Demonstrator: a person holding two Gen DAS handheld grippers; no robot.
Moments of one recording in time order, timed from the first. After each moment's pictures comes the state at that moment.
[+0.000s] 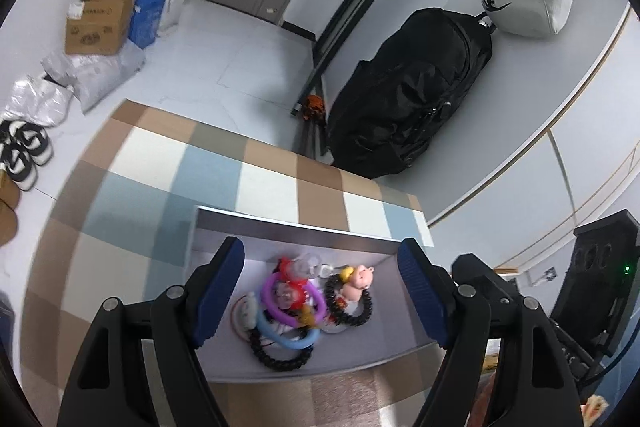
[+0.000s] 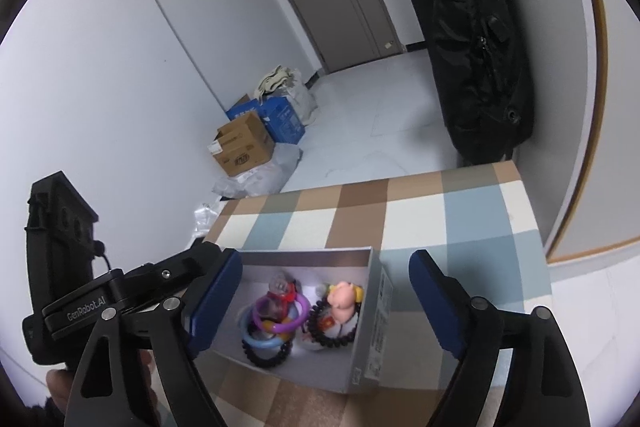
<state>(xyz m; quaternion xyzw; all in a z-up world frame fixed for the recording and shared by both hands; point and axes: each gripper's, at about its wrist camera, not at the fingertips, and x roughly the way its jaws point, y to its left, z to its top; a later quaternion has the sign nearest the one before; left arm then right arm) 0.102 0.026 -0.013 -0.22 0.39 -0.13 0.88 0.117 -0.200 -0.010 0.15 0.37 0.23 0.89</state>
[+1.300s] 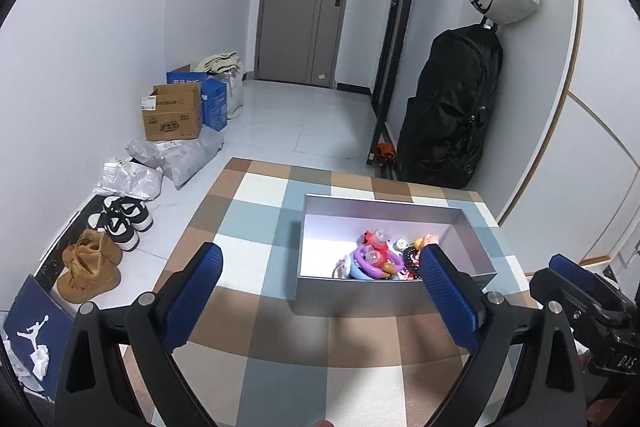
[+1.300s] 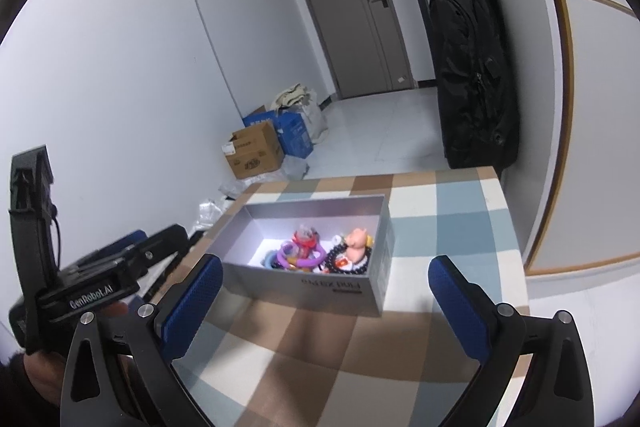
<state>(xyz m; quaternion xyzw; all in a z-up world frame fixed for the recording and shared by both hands) 0.014 0.026 0.002 -0.08 0.30 0.01 0.95 0.026 -0.204 -0.003 0.10 0.30 0.23 0.92</state>
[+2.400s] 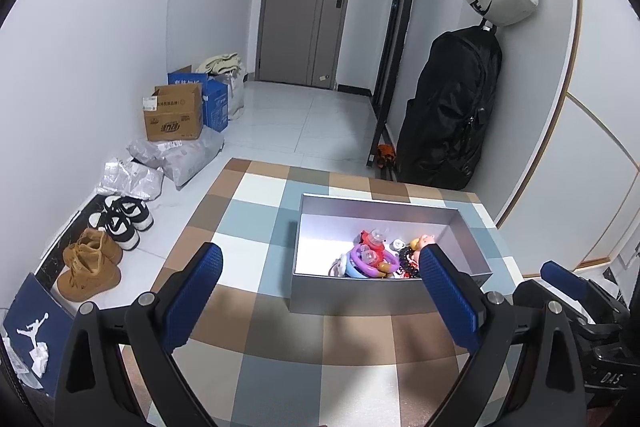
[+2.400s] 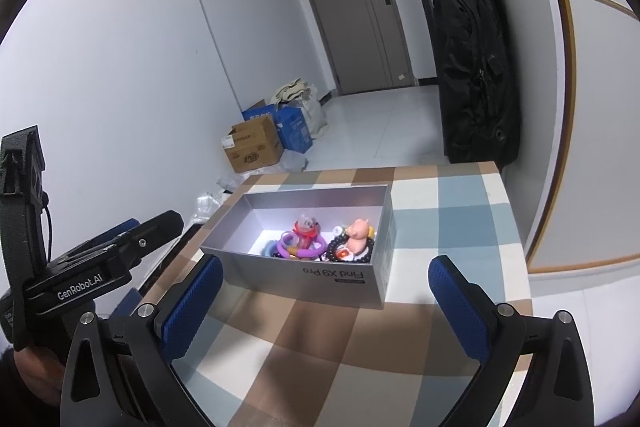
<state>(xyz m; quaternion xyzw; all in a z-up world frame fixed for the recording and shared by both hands) 0.010 0.022 0.004 -0.08 0.30 0.01 0.95 0.022 -0.201 -0.006 0.09 0.31 0.23 0.92</state>
